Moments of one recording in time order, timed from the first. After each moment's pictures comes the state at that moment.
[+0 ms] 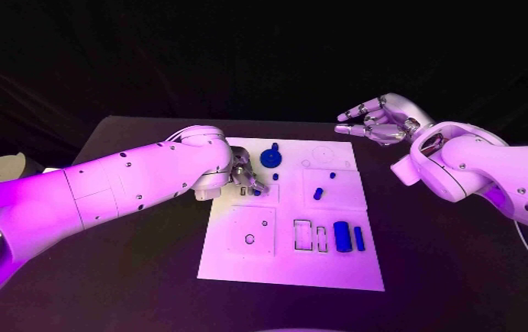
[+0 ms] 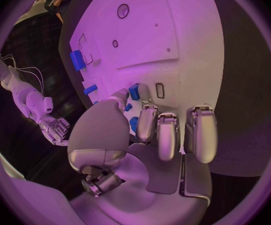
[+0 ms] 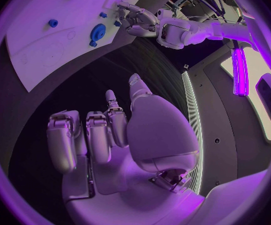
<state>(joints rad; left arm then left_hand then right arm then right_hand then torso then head) 1.28 -0.53 -0.05 1.32 -1.09 0.21 -0.66 1.04 -0.12 0.18 0.28 0.22 1.01 0.00 0.67 0.70 1.45 -0.06 1.32 1.29 1.46 -0.11 1.57 1.31 0.03 1.47 0.00 1.51 1.31 1.25 -1.02 0.00 1.61 -0.83 -0.41 0.06 1.30 -0.06 -0.02 0.17 0.15 1.01 0.14 0.08 0.08 1.47 0.06 1.37 1.31 1.47 -0.01 1.56 1.31 0.01 1.47 0.09 1.55 1.31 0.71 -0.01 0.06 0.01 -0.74</state>
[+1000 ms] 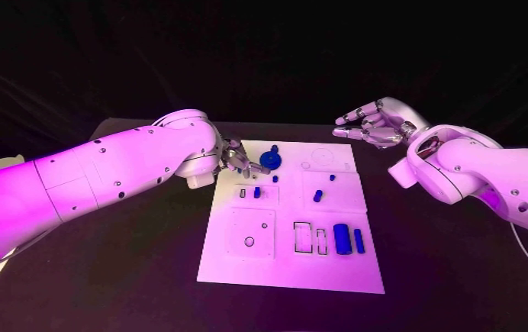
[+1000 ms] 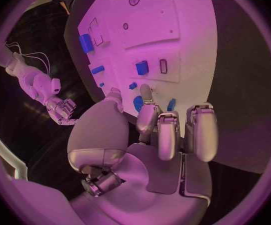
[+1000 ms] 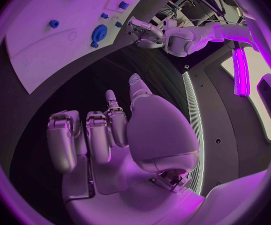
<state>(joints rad) 1.32 -0.59 0.00 1.36 -1.03 0.17 -0.66 1.01 -0.12 -0.06 0.30 0.06 0.96 0.02 0.67 0.70 1.41 -0.05 1.24 1.20 1.46 -0.11 1.57 1.31 0.03 1.47 0.00 1.47 1.31 1.25 -1.00 0.00 1.59 -0.83 -0.41 0.06 1.30 -0.06 -0.02 0.17 0.15 1.01 0.14 0.08 0.08 1.47 0.06 1.37 1.31 1.47 -0.01 1.56 1.31 0.01 1.47 0.09 1.55 1.31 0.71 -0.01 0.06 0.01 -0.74</state>
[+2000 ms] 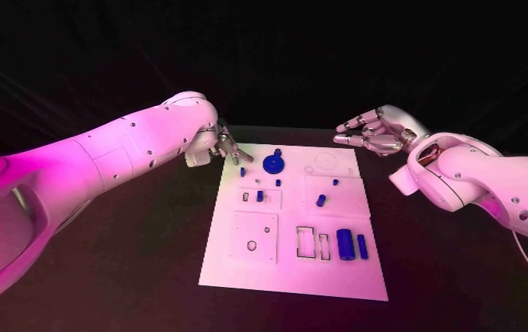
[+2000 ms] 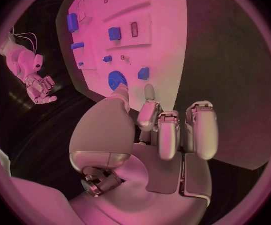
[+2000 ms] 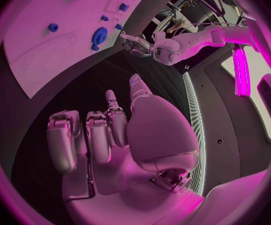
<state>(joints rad) 1.37 -0.42 -0.02 0.95 -1.00 0.30 -0.63 1.14 -0.10 -0.01 0.29 0.10 0.93 0.05 0.56 0.58 1.38 -0.03 1.22 1.17 1.47 -0.08 1.57 1.31 0.03 1.47 0.02 1.45 1.31 1.24 -0.99 0.00 1.58 -0.83 -0.40 0.06 1.29 -0.06 -0.03 0.18 0.16 1.01 0.14 0.08 0.08 1.47 0.06 1.37 1.31 1.47 -0.01 1.56 1.31 0.01 1.47 0.09 1.55 1.31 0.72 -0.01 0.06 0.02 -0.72</state>
